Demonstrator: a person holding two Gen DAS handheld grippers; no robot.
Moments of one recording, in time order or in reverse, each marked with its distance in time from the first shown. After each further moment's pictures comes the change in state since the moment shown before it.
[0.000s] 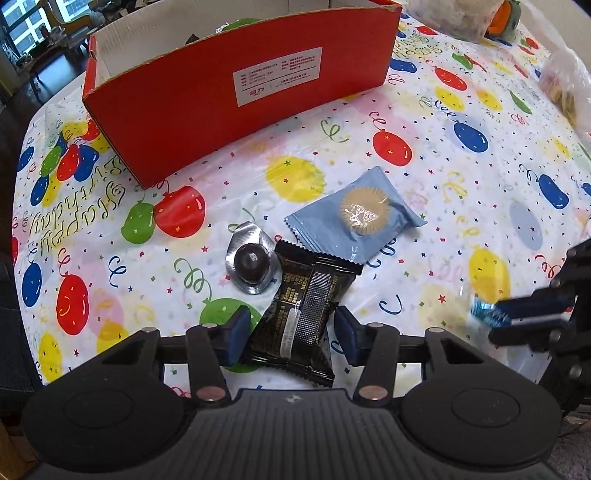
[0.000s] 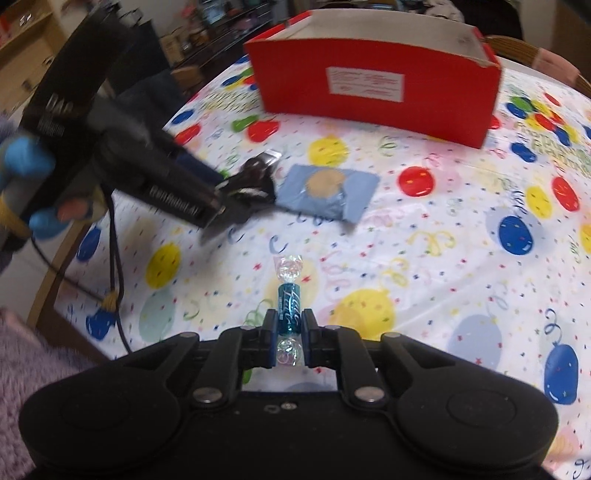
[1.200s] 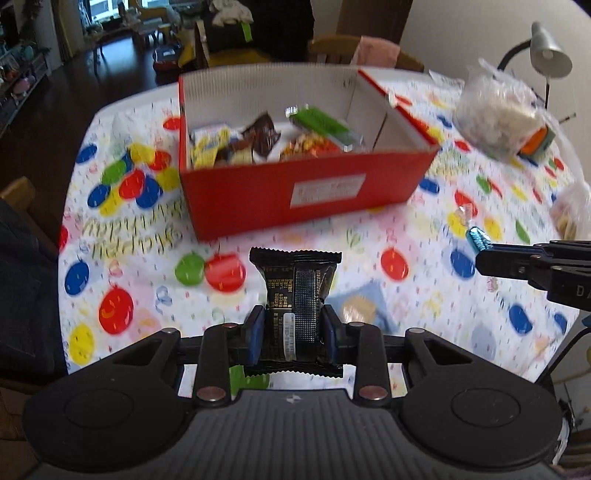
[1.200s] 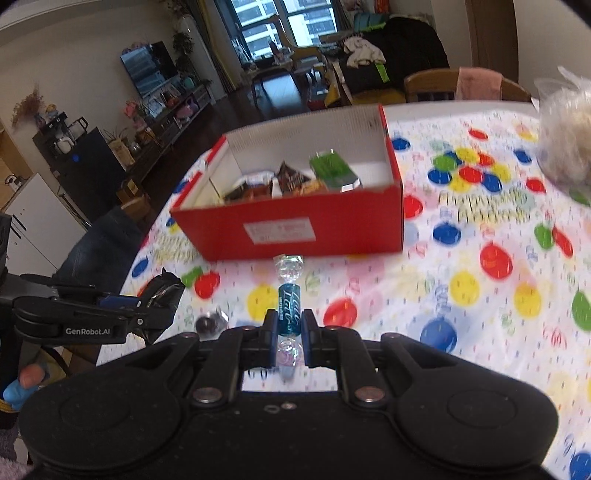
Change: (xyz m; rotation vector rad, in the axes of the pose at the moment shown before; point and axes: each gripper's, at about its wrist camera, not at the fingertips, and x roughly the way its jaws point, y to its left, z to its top) left arm -0.080 0.023 0.034 -0.292 -0.171 0.004; right arm -0.060 -0.056 0.088 0.216 -0.239 -0.033
